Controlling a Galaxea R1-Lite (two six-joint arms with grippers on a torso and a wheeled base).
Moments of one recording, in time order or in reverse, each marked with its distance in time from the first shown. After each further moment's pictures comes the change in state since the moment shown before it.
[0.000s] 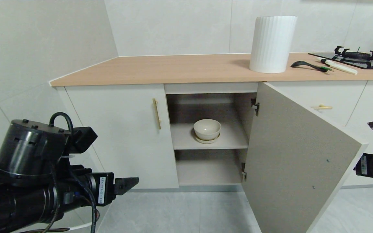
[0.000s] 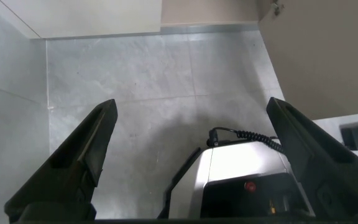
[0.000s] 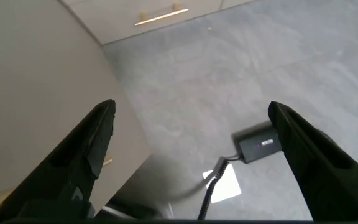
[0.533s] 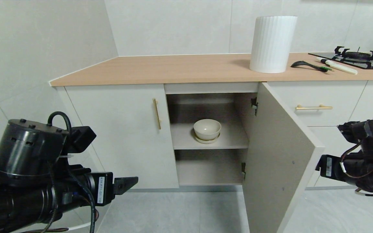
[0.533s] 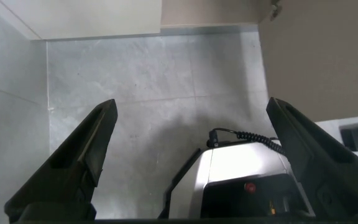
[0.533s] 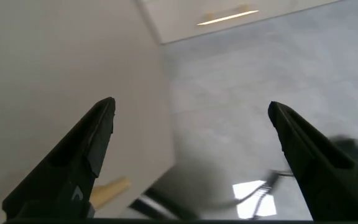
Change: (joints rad) left arm 0.000 -0.007 0.000 0.000 0.004 0.000; right arm 0.263 0.055 0.064 -0.162 0.000 0.223
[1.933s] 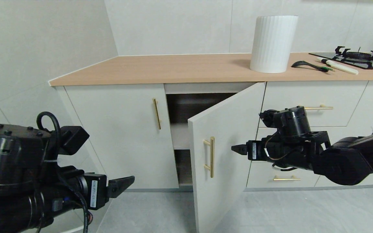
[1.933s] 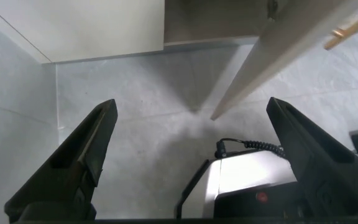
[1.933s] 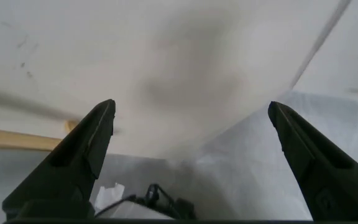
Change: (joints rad) left arm 0.000 -0.057 0.061 -0.084 0.007 0.082; right arm 0.253 0.366 -0.313 -0.249 0.180 -0.052
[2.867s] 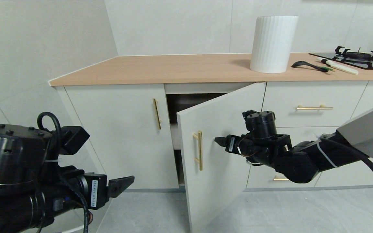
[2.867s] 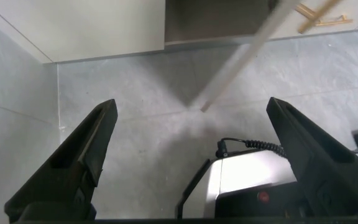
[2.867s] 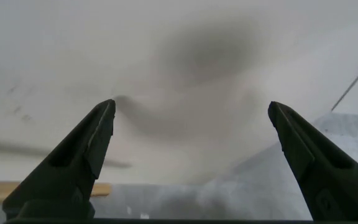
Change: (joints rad) left arm 0.004 0.004 0.000 -0.001 0.006 -0.001; right arm 0.068 0.209 -0.161 -0.160 -0.113 0.169
